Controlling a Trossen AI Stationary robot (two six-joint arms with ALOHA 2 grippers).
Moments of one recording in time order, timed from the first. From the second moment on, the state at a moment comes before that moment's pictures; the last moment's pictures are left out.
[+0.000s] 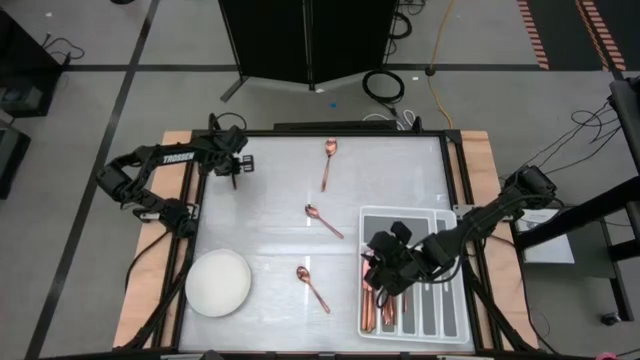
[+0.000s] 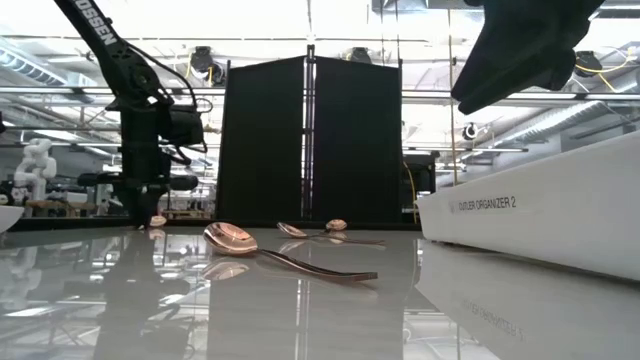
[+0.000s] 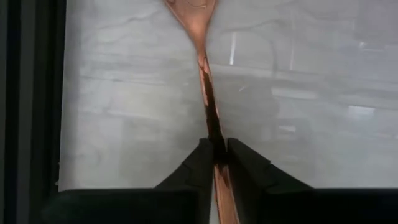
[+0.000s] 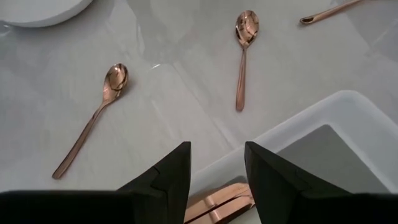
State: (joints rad) left arm 0.90 1.45 0.65 -0.55 -0.17 -0.75; right arm 0.56 1.51 1.04 -0.60 0.63 1.04
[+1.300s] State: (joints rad) left arm 0.78 1.36 0.65 -0.54 -0.12 -0.56; right arm 0.56 1.52 1.04 -0.59 0.67 1.09
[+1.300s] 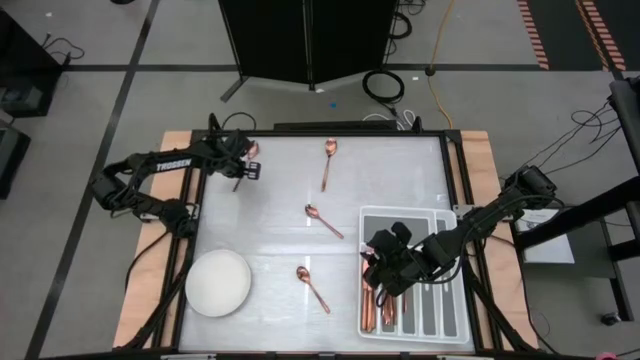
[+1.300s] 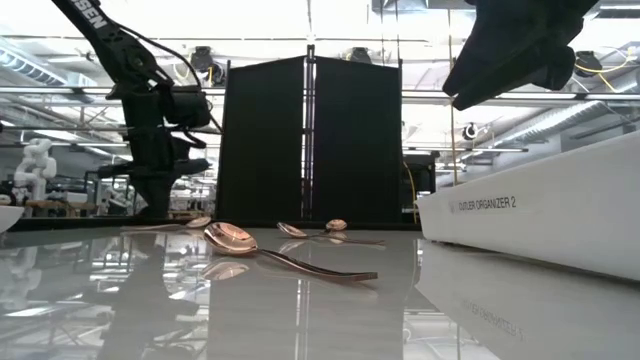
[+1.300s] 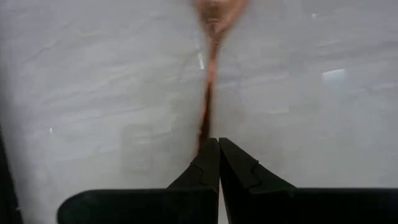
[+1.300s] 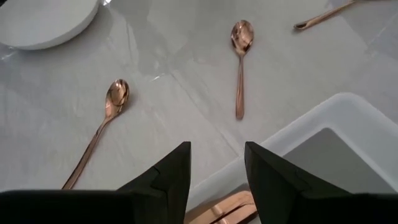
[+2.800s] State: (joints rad) left arm 0.80 1.53 0.66 -0.32 -0.17 -0.38; right arm 0.56 1.52 1.04 -0.58 0.68 1.09
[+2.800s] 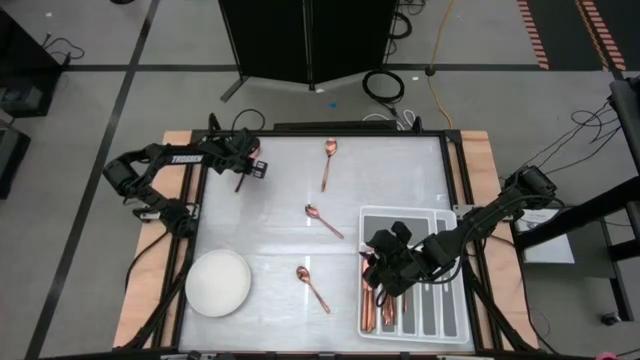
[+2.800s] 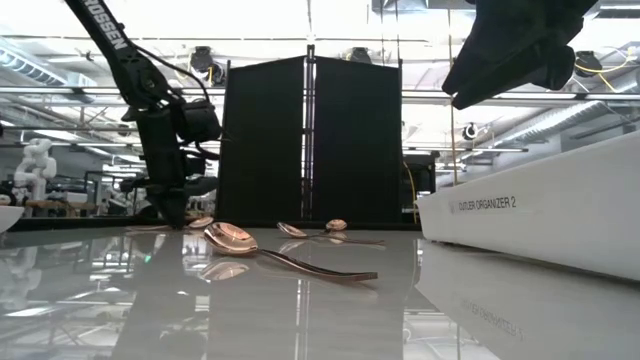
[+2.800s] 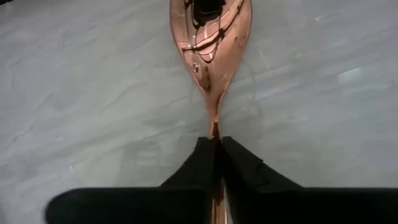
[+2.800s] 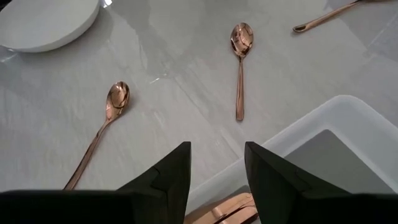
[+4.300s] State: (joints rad) left arm 0.01 1.36 0.66 0.46 -0.52 -0.24; right arm 0.32 1.53 1.04 0.19 1.07 0.62
